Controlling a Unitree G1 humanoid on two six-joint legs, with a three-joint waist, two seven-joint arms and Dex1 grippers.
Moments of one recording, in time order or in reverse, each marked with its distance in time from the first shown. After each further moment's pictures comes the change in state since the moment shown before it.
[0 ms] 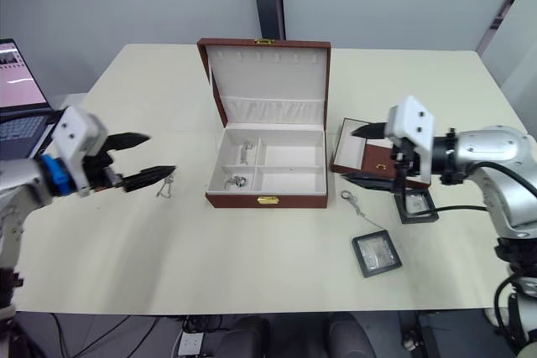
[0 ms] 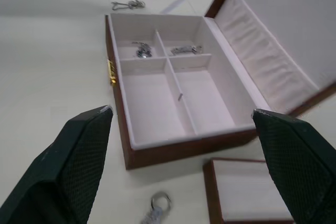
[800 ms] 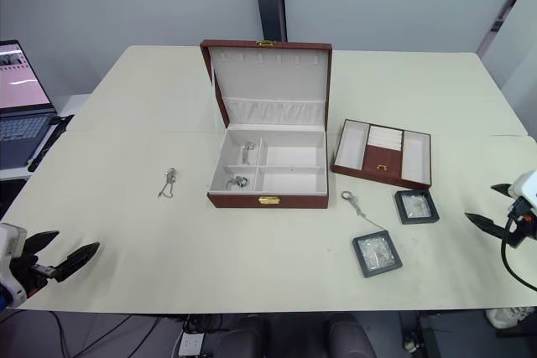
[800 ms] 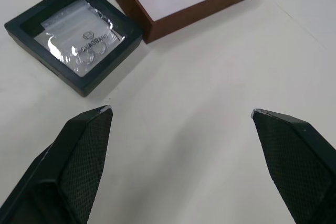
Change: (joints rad) left arm 0.554 -0.188 0.337 0.055 -0.018 -0.137 0.140; right arm 0.601 -0.132 -0.402 0.422 -0.169 -0.339 -0.056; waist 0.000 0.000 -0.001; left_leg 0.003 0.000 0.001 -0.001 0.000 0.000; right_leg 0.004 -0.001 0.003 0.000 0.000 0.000
